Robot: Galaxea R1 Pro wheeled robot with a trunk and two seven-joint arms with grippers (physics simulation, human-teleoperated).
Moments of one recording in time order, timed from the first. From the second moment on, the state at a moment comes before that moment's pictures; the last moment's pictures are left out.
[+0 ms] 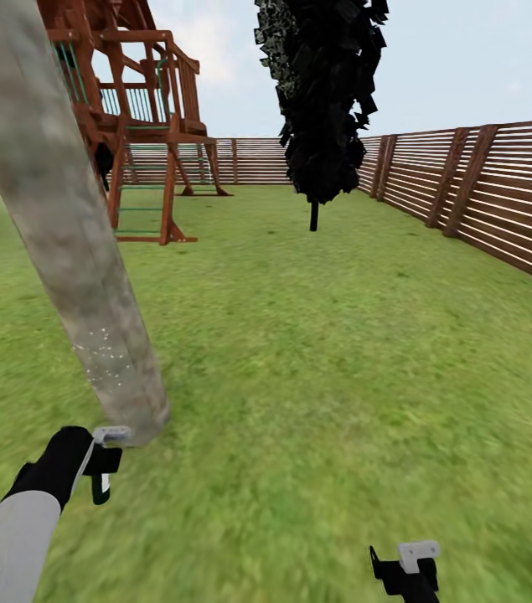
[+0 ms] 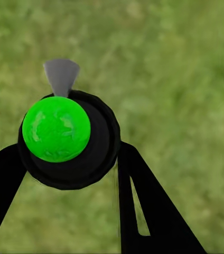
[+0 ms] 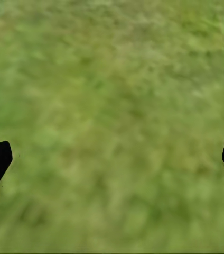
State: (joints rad) left arm -0.76 0.17 0.34 -0.59 -0.45 0.76 -0.27; right arm -0.46 -0.08 -0.23 -0.04 0.33 -0.57 -0.06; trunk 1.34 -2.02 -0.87
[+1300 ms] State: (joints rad) left arm -0.75 0.17 0.35 -0.59 -0.44 0.76 -0.27; right arm -0.46 -0.07 -0.23 -0.04 0.33 -0.57 -0.06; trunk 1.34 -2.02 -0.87
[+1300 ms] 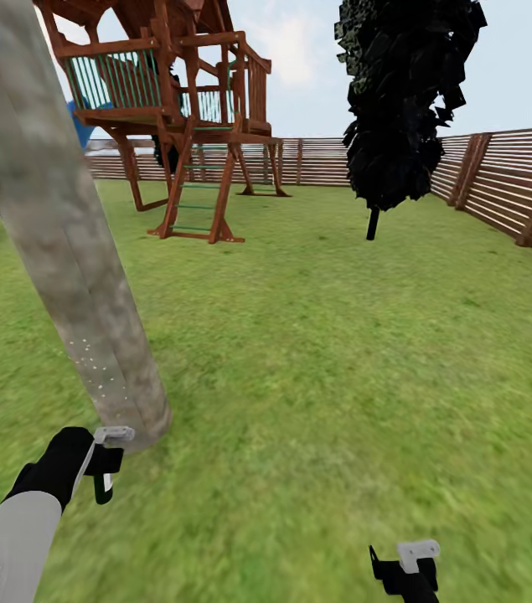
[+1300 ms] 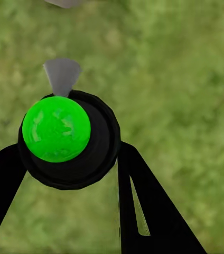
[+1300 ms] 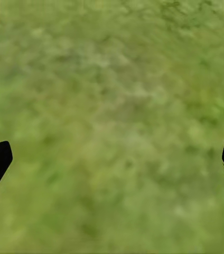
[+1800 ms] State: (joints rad) left arm -0.77 0.16 0.35 -0.61 -0.43 0.81 -0.27; right arm -0.46 -0.08 -0.23 -0.04 0.33 -0.57 -0.06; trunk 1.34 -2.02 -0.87
